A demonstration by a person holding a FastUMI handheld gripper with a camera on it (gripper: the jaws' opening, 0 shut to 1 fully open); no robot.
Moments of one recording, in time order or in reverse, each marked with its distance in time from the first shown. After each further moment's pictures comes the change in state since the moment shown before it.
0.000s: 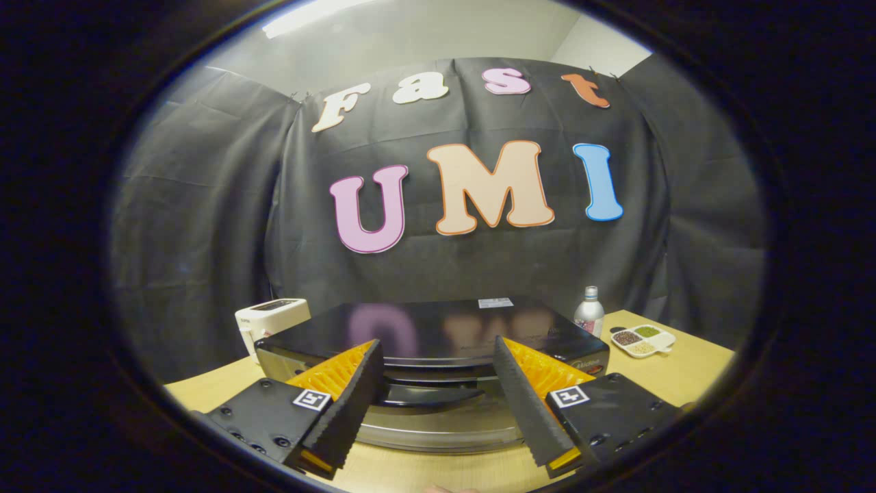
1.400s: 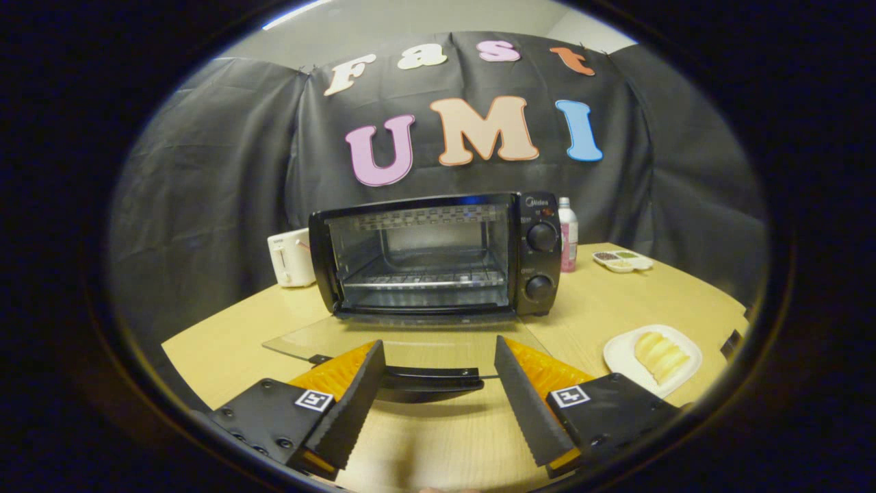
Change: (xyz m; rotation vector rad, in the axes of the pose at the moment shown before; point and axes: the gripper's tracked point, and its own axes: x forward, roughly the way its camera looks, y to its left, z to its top) arm -0.146 -0.014 -0.149 -0.007 0.239 0.015
